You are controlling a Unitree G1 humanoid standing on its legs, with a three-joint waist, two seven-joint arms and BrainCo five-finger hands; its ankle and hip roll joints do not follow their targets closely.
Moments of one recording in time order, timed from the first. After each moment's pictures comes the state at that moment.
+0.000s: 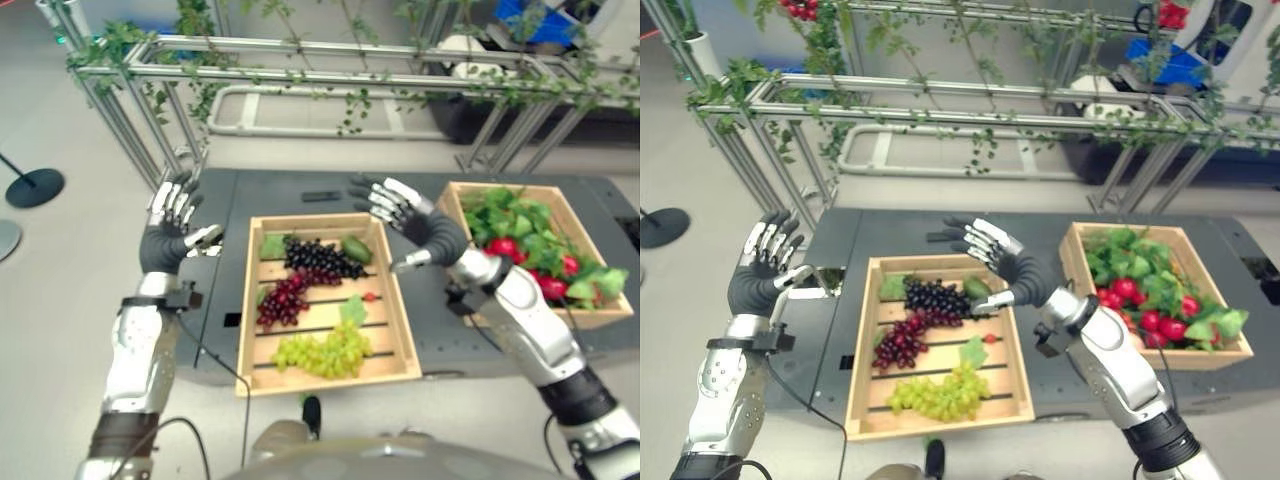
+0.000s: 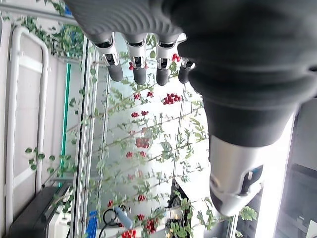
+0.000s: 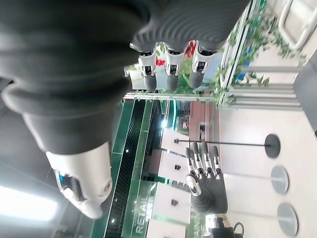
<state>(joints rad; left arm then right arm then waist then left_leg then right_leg) 0.04 0.44 0.09 -0.01 -0.52 -0.34 -0.10 -0.13 -0.57 0.27 -0.27 0.64 -0.14 0.45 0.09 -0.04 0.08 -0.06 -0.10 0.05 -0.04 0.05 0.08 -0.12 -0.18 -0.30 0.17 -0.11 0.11</state>
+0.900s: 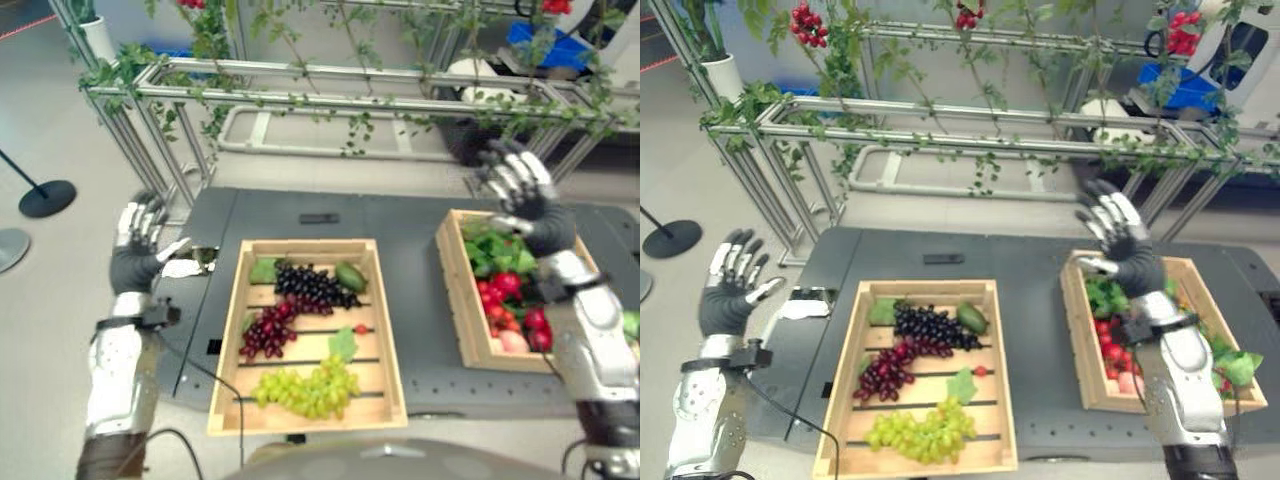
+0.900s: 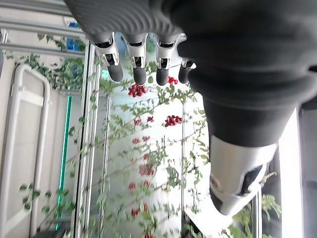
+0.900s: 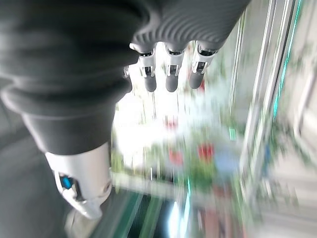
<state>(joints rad) 0.14 0.41 0.27 0.04 -0.48 -0.35 -0.05 0.07 -0.51 -0.22 -0.18 0.64 -0.22 0.29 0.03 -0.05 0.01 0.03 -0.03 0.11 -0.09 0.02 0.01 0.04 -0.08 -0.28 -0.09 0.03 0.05</state>
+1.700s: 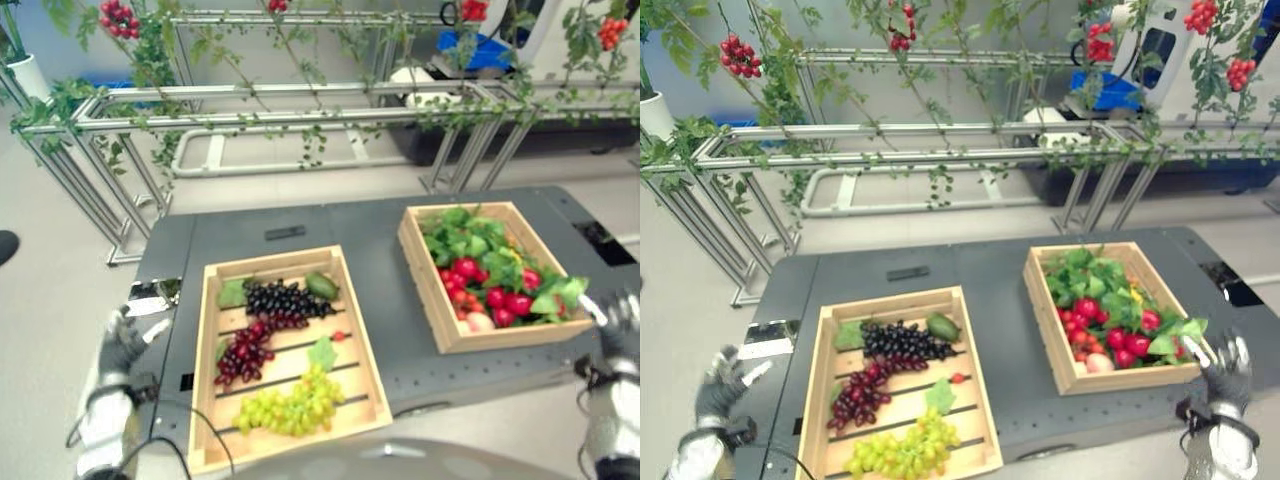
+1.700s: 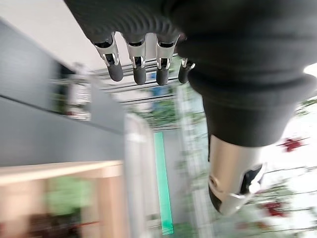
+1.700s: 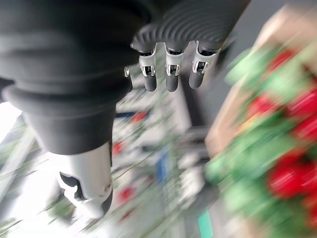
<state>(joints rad) 0.16 0.43 0.18 0.87 -0.33 -0.33 0.02 0.13 -0.44 -0.41 0.82 0.60 -0.32 -0.01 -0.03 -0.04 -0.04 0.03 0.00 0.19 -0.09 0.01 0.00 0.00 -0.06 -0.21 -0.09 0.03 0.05</state>
